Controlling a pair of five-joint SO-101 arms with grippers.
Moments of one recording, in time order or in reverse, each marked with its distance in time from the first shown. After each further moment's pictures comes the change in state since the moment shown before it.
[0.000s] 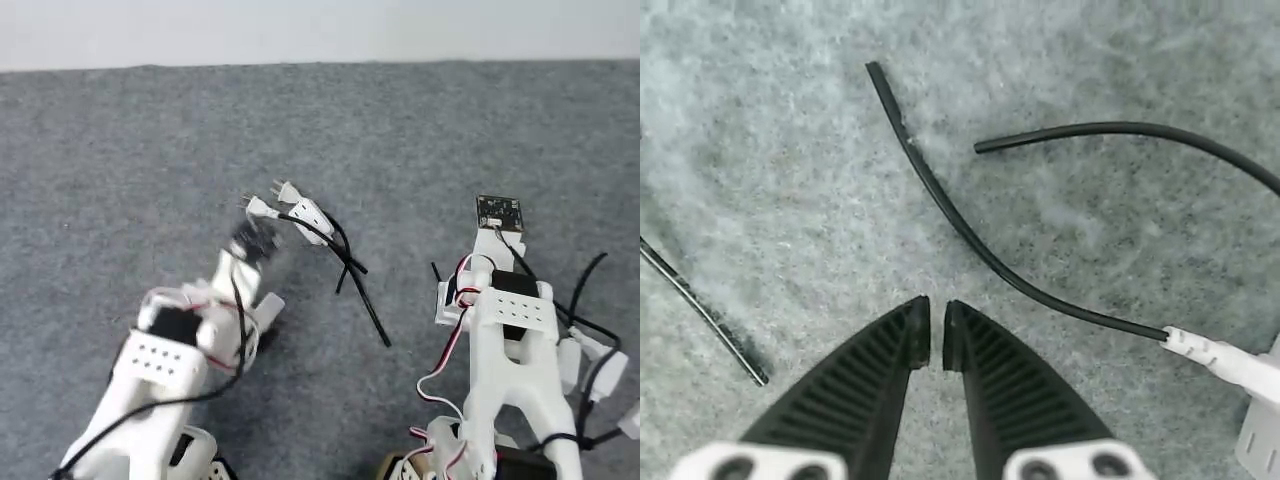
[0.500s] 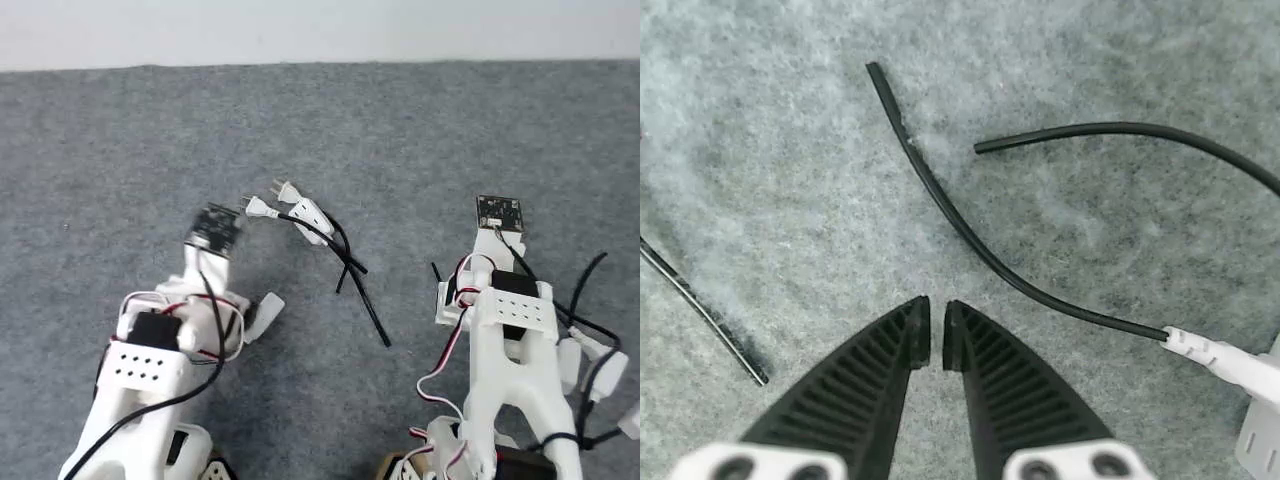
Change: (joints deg) left arm -9.1 -3.2 -1.3 -3.8 8.5; right arm 0.0 0.0 0.0 0.0 0.0
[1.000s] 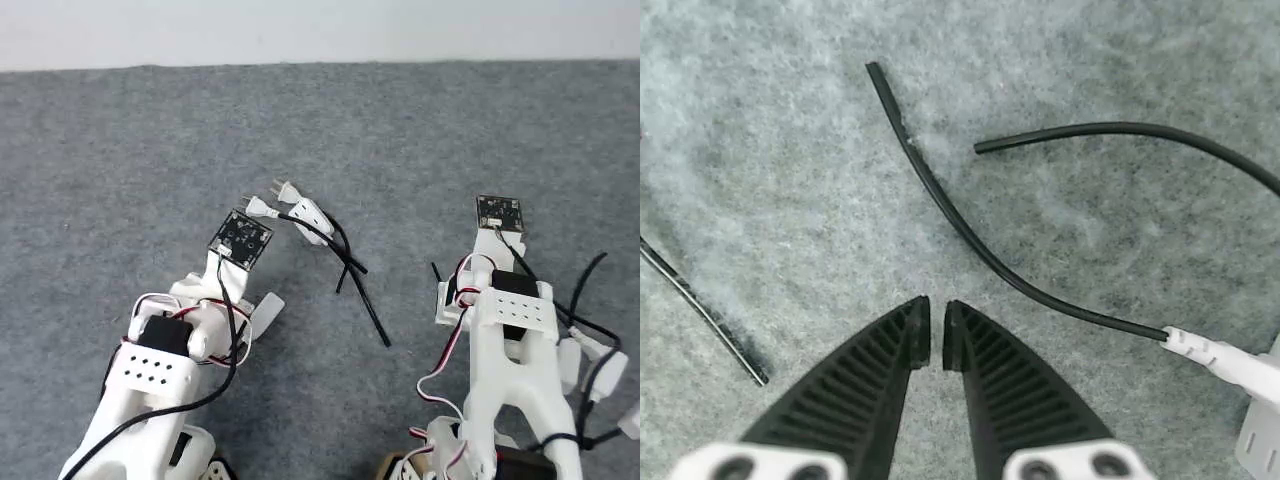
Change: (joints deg) left arm 6.0 0.0 1.9 -1.7 -7.3; right arm 0.0 0.0 0.0 0.0 0.0
